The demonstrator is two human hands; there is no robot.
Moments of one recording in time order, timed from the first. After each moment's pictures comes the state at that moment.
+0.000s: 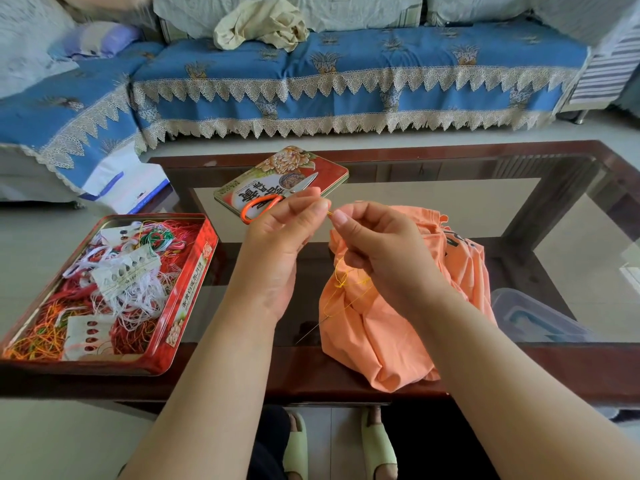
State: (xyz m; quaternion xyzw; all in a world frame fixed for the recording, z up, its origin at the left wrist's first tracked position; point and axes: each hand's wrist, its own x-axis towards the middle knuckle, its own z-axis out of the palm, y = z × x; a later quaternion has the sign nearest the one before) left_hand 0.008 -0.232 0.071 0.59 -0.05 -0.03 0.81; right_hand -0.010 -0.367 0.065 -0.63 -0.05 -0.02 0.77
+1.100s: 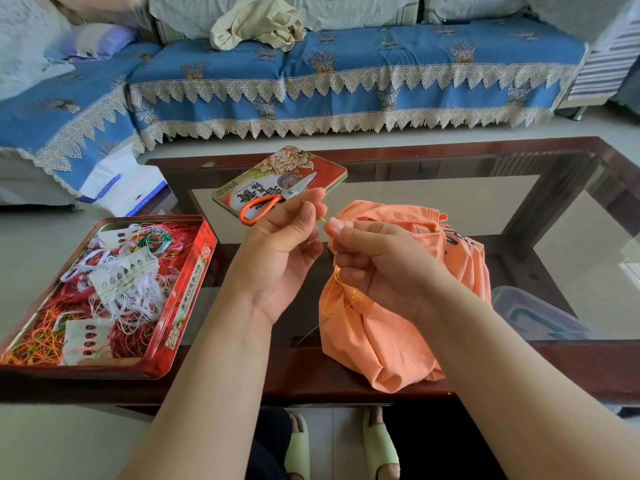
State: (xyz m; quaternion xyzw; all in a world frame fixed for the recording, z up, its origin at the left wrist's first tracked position) left_hand 0.010 -0.227 0.074 0.52 -0.05 -0.14 0.84; right_hand -0.009 -0.369 0.068 -0.51 0.00 0.17 0.84
